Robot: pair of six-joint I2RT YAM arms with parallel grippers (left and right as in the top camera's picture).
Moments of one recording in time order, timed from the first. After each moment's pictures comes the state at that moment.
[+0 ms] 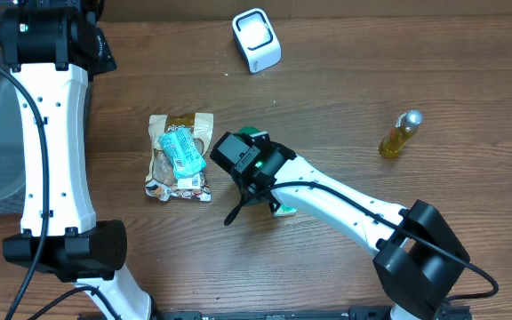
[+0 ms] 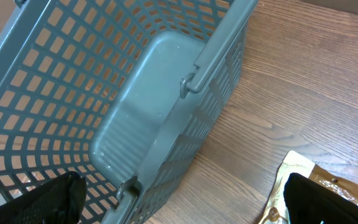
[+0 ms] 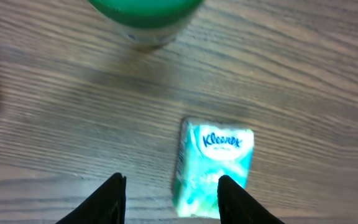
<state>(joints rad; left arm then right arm) 0.01 1.91 2.33 -1.49 -0.58 -0.33 0.87 1.88 1.43 -0.99 0.25 0.61</state>
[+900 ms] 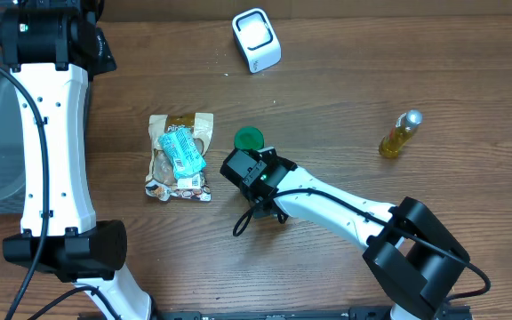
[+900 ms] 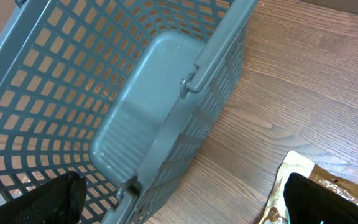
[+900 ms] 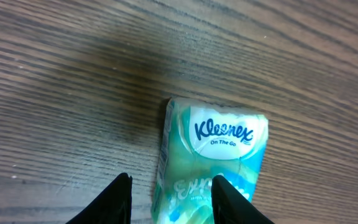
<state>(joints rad) 0.01 1.91 2.33 -1.49 -0.58 -0.33 0.87 1.88 1.25 -0.86 0.25 0.59</state>
